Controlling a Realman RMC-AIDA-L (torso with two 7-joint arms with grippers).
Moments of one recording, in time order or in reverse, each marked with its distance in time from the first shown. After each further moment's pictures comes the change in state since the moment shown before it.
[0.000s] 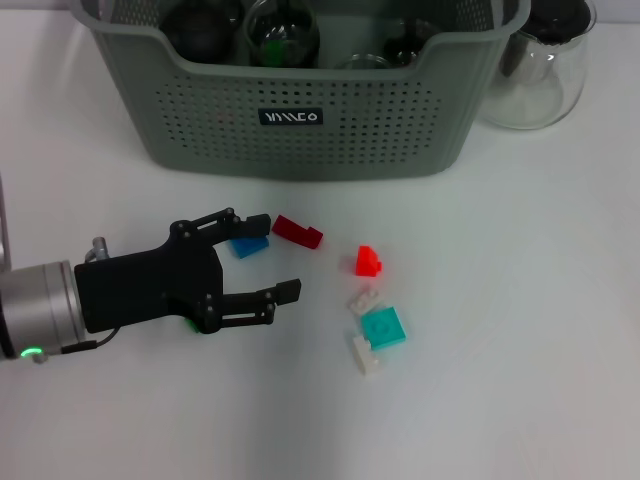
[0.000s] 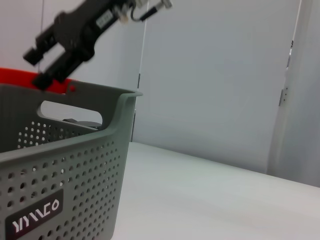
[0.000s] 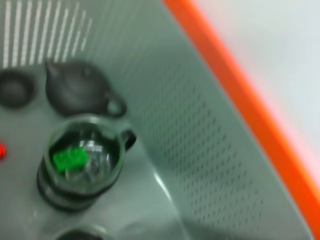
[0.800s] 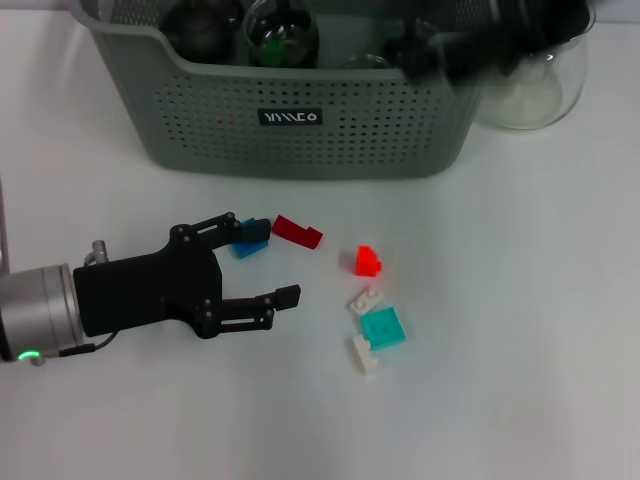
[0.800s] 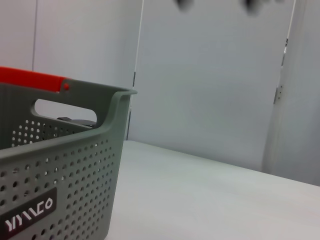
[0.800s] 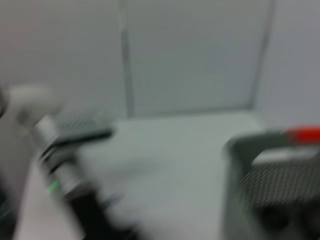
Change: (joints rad) left arm 0.001 0.001 0.000 0.003 0.011 0.011 0.001; right arm -0.390 -0.096 0.122 -0.552 0.887 -0.727 -0.195
